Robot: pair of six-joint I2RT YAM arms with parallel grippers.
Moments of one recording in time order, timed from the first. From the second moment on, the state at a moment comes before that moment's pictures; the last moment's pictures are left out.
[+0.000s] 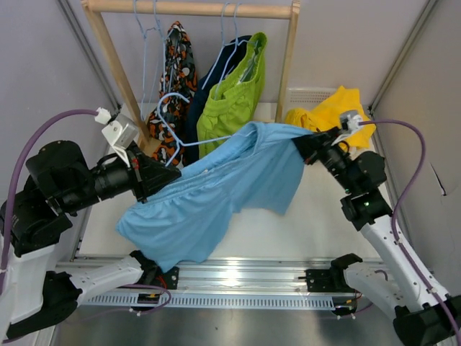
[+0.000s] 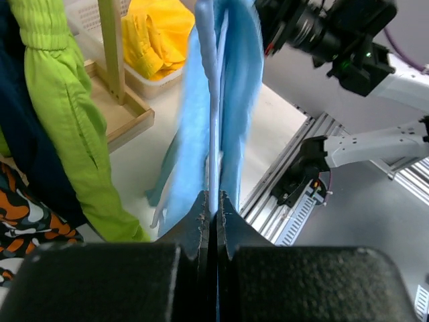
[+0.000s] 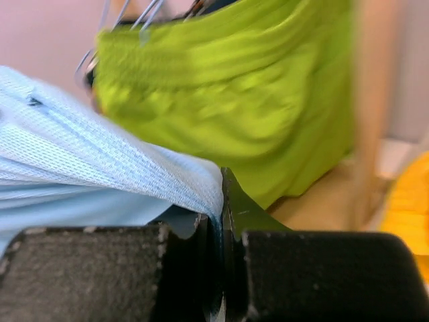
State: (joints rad) left arm -0.73 0.93 1.81 -1.08 0.24 -0.23; right arm 0.46 0.87 0.86 0.25 -0.26 0.33
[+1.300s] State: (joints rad) left arm -0.77 1.17 1.84 -0.96 -0.15 -0.23; right arm 0.68 0.79 0.87 -0.01 -0.16 0.32
